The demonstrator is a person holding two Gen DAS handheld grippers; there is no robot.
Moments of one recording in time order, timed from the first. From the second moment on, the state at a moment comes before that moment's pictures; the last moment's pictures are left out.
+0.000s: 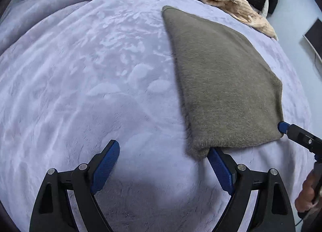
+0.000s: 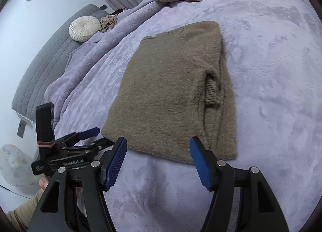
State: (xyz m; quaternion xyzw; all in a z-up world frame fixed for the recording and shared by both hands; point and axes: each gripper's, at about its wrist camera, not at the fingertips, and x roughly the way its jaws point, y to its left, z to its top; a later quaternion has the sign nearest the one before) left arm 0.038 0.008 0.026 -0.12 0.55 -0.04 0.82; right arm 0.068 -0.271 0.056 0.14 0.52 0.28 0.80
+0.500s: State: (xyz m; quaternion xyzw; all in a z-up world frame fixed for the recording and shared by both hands) left arm 0.098 0.046 0.079 -0.22 0.55 -0.11 0.80; right arm 0.088 -0.357 0.106 0.13 0.48 0.18 0.85
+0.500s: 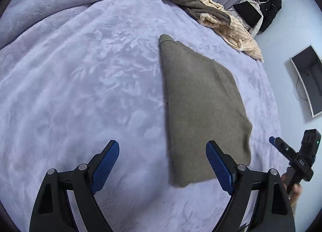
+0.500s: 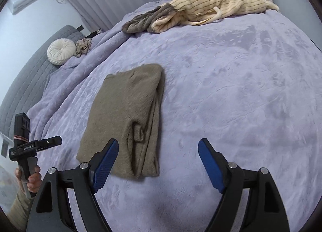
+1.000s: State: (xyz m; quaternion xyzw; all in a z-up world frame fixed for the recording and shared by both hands) left arm 0.167 -0.026 0.010 -0.24 0.61 -0.18 0.73; right arm 0.173 -0.289 0.021 0.19 0.57 0.24 0.76
